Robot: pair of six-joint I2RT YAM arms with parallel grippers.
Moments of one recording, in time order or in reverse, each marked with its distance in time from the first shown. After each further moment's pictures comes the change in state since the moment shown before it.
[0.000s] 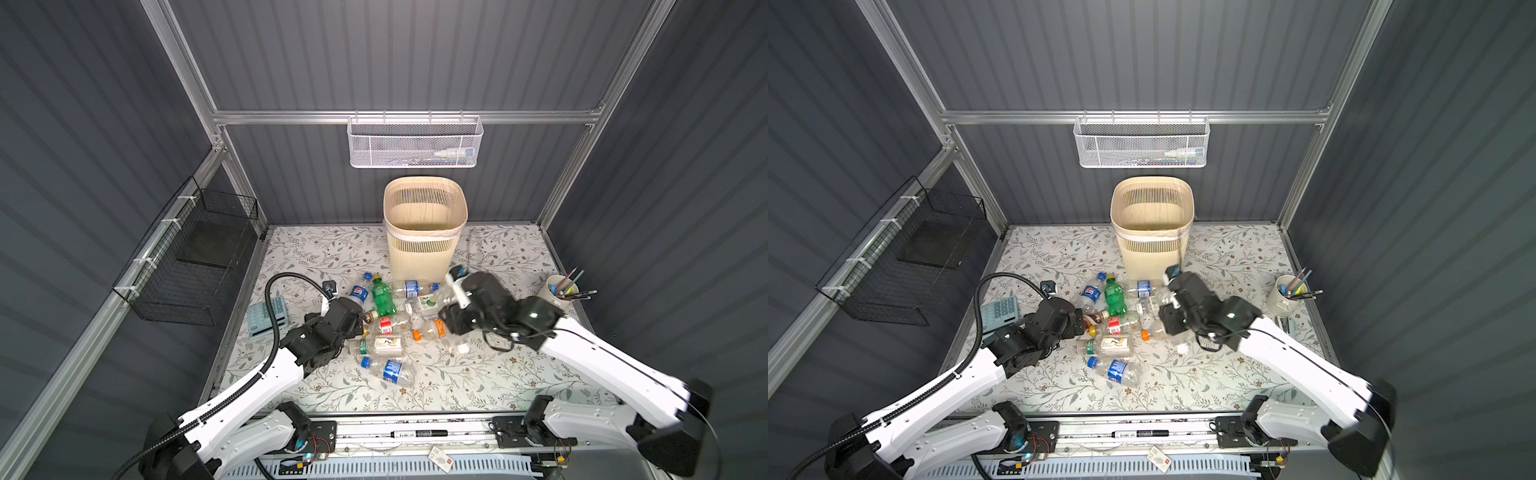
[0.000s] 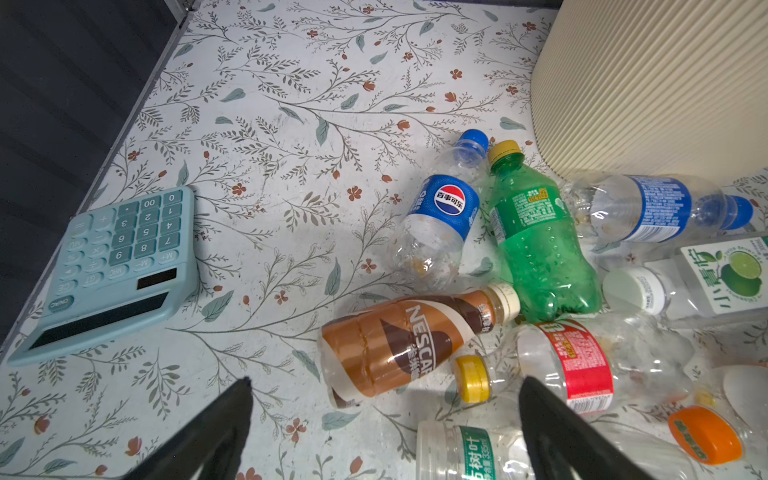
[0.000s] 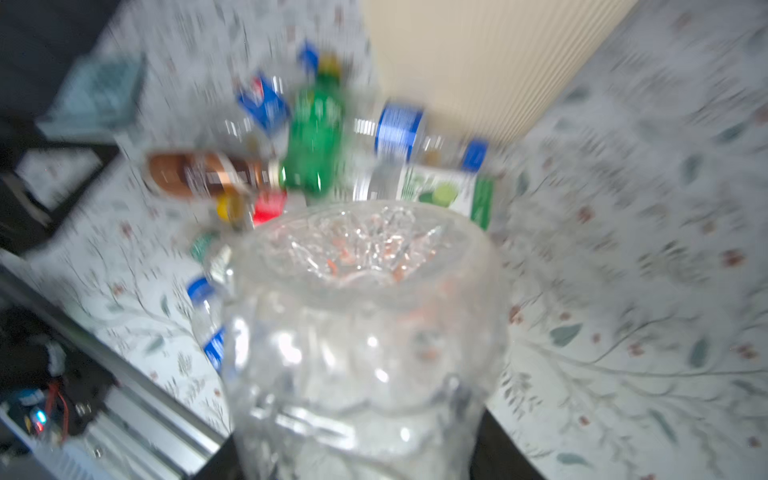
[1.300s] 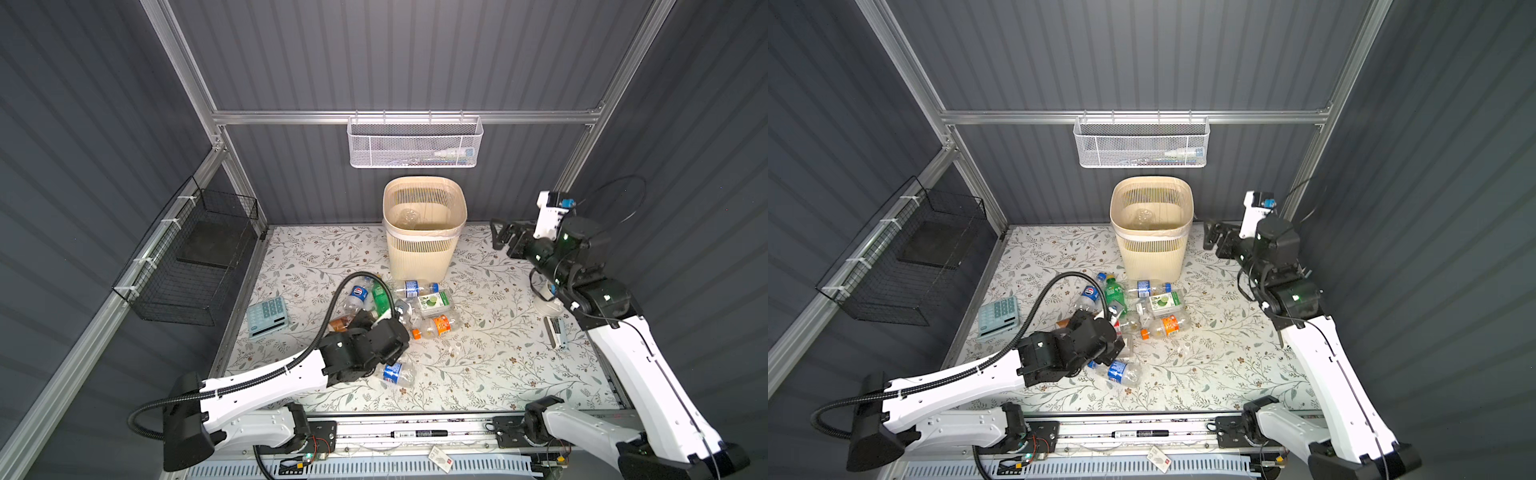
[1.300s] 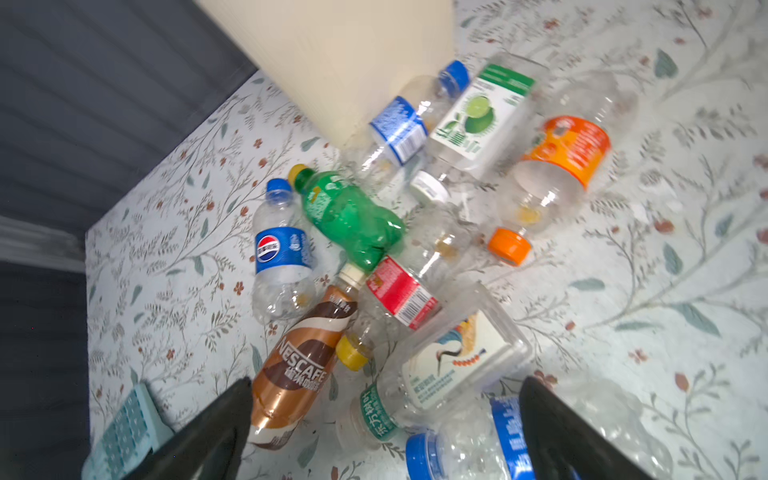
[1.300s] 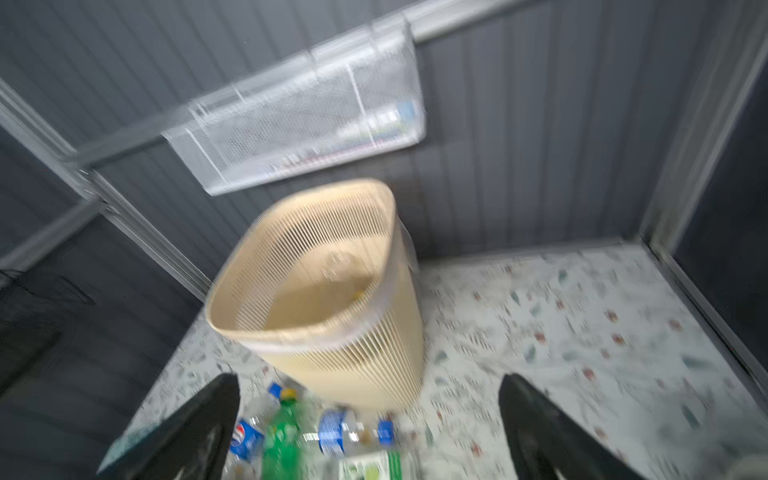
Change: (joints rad) left arm -0.448 0.208 0.190 -0.064 -0.020 0.489; right arm -0.508 -0.019 -0.006 0.312 -0.140 0.039
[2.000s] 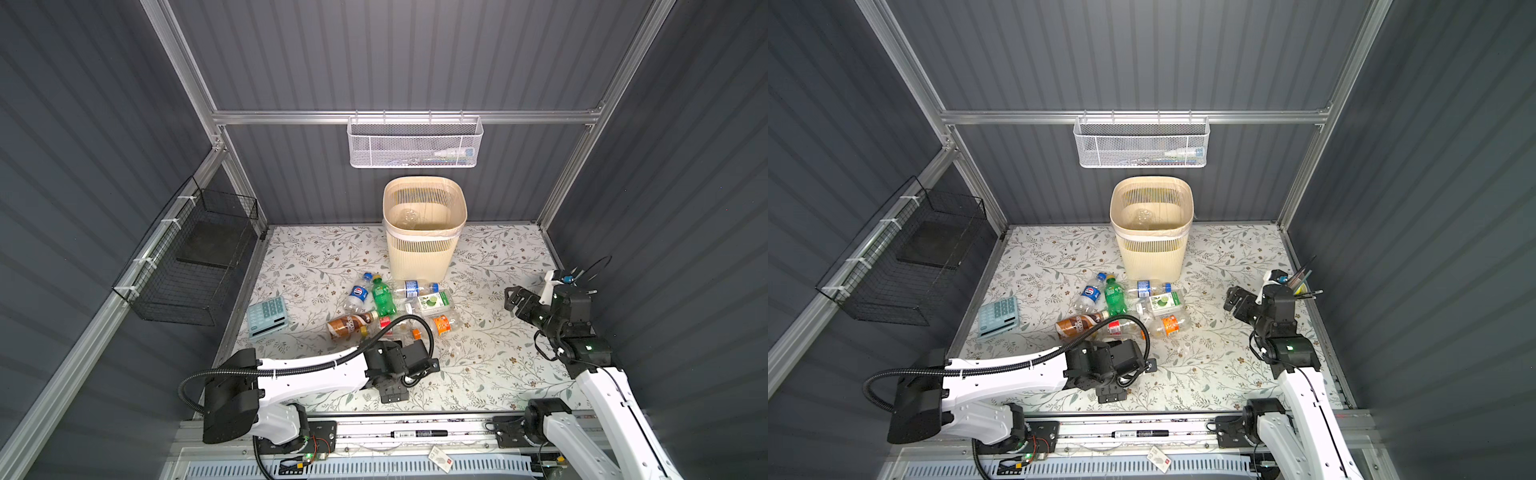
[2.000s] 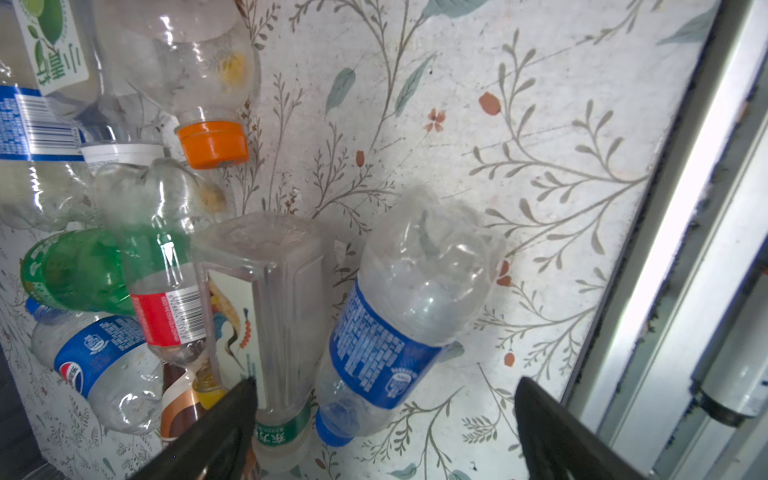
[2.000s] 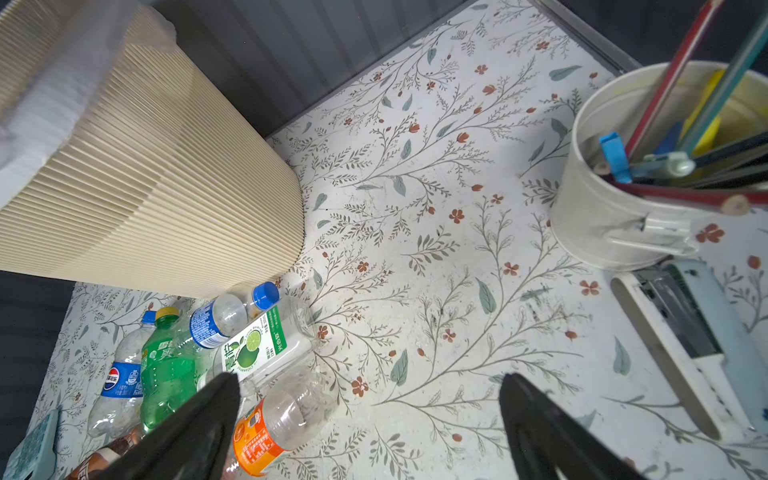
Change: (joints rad) left arm -0.099 0.235 0.030 -0.146 0.319 0.393; right arm -0.224 -0.280 -0.512 -0.054 -0.079 0.132
